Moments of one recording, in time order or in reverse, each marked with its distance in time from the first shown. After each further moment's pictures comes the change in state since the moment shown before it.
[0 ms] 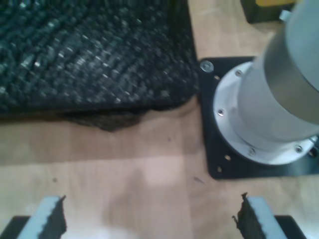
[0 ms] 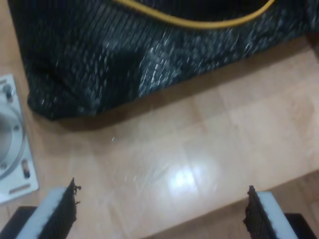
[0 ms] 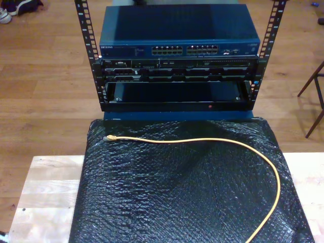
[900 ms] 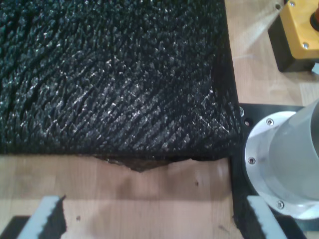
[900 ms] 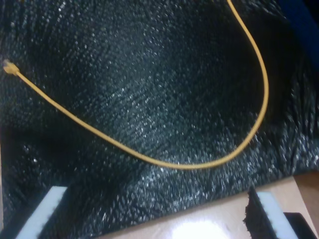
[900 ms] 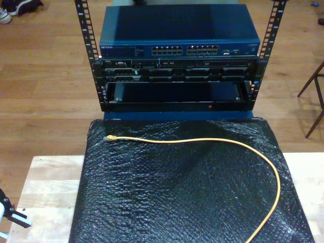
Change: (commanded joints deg) left arm -6.2 0.5 0.8 -5.7 -0.7 -11.3; right arm 24.3 0.2 -3.8 8.7 -4.0 19.6
